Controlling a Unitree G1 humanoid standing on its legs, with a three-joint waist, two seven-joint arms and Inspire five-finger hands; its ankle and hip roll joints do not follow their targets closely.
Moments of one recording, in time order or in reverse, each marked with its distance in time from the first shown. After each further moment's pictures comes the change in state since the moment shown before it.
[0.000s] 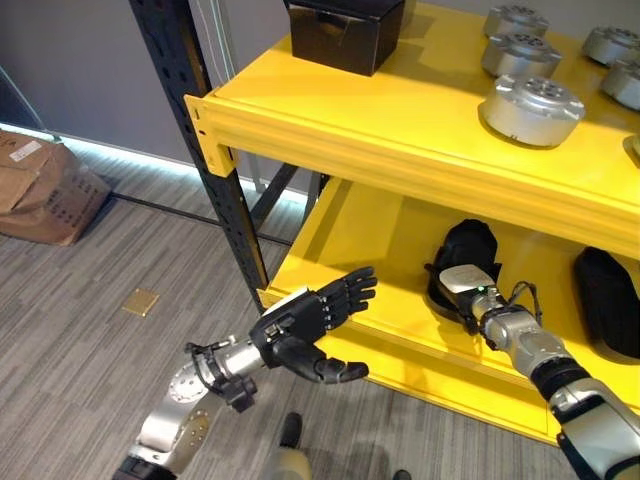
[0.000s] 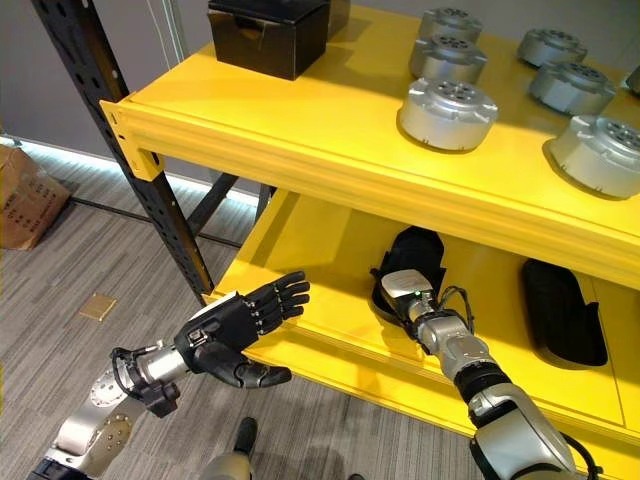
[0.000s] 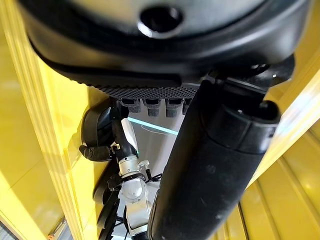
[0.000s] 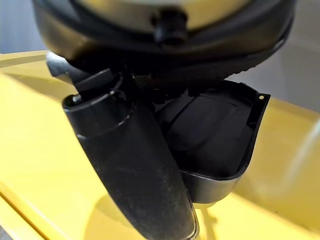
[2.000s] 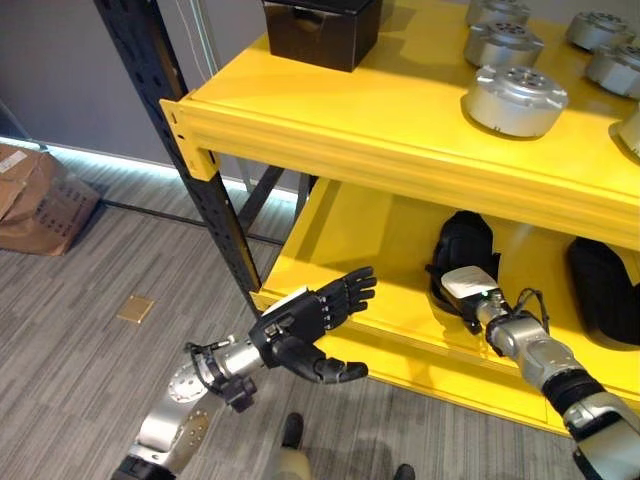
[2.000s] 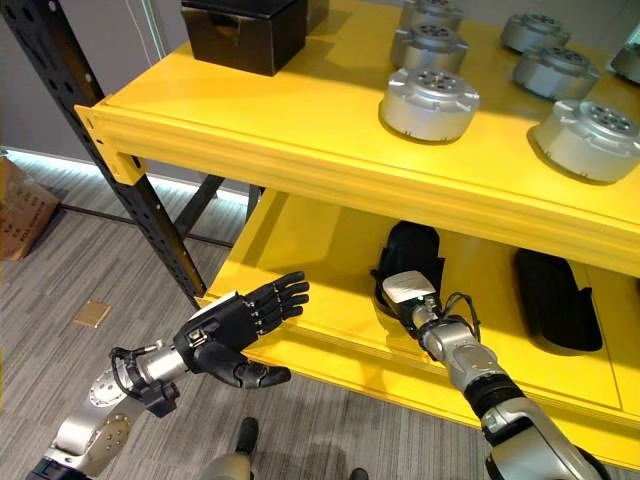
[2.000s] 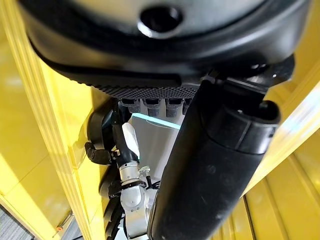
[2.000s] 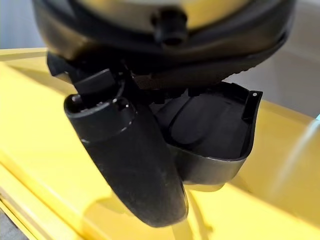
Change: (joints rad) left arm 0.000 0.001 0.000 -0.001 -0.001 0.000 0.000; right arm 0.103 -0.070 0.003 -0.170 -0.039 0.023 -0.005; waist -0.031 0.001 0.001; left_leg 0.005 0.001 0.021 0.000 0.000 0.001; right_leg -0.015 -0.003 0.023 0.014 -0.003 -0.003
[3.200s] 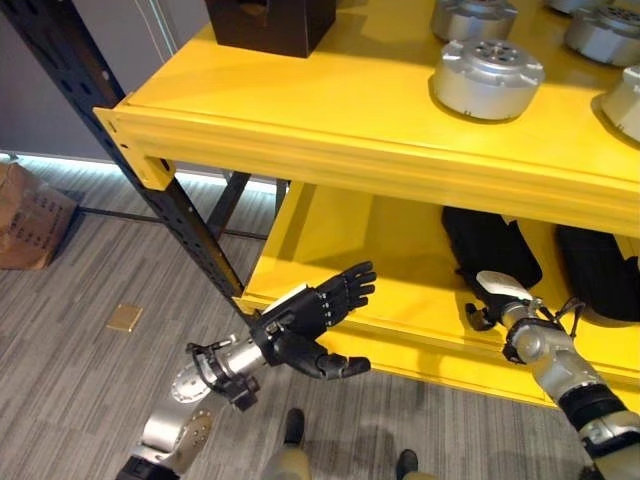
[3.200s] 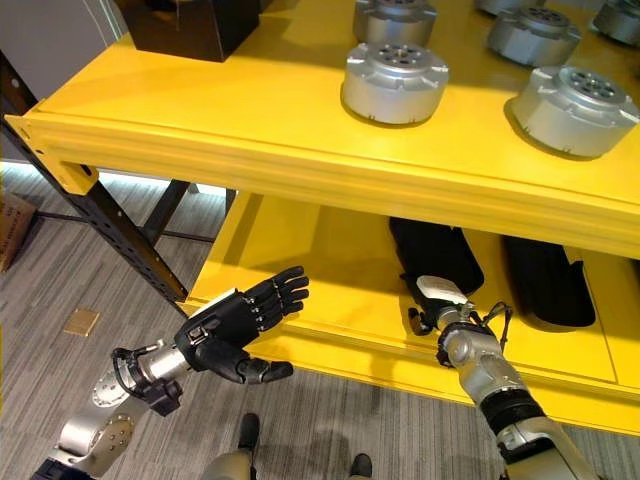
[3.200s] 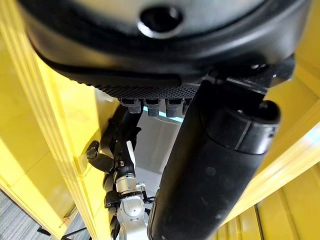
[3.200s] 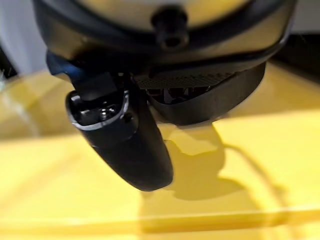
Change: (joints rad) left arm 0.001 -0.023 0.004 -0.015 0.001 -0.001 0.031; right arm 0.085 0.020 -0.178 -0.098 0.492 0.151 0.051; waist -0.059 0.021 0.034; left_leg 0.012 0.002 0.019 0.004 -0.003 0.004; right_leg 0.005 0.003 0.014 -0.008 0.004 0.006
